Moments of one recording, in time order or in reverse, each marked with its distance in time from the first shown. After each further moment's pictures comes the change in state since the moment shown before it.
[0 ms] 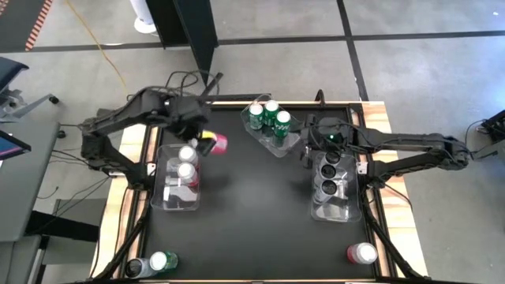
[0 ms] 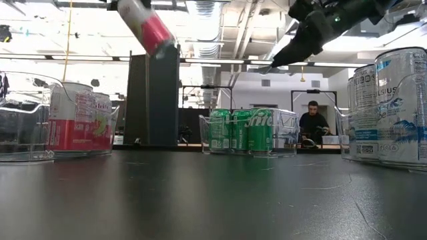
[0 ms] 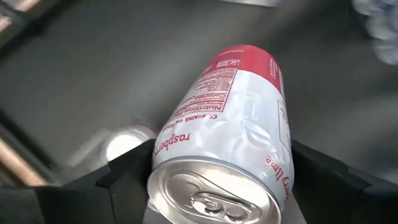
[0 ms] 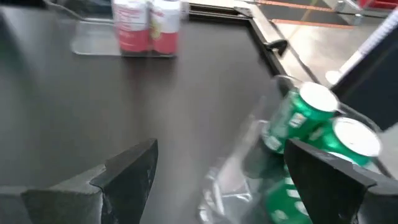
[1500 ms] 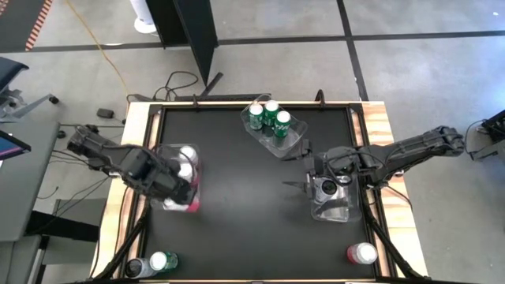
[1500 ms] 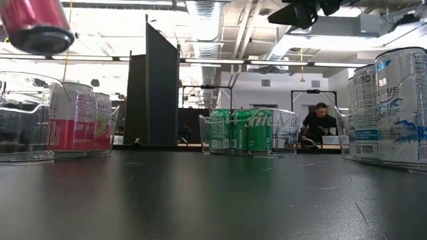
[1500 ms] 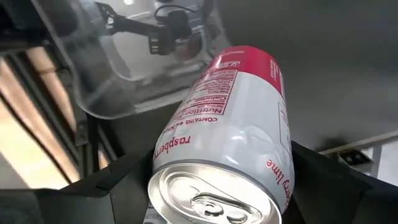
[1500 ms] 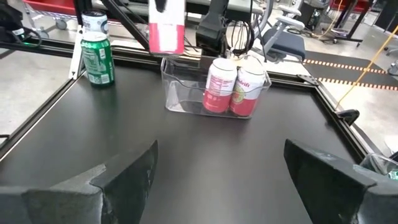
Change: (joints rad) left arm -0.606 -0.154 -0.347 0.001 0.176 -1.088; right arm 0.400 0.000 0.000 0.177 0.146 0.106
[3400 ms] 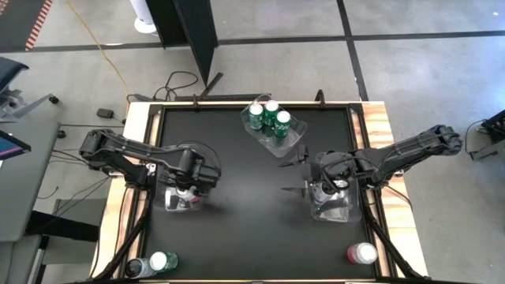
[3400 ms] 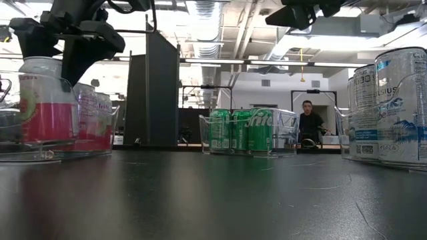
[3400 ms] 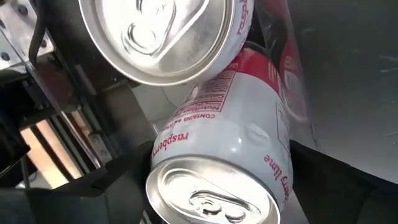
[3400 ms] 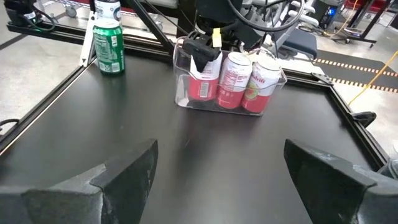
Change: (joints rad) left arm 0.302 0.170 -0.340 0.176 0.015 0.351; right arm 0.035 0.050 0.001 0.018 -0.001 -0.020
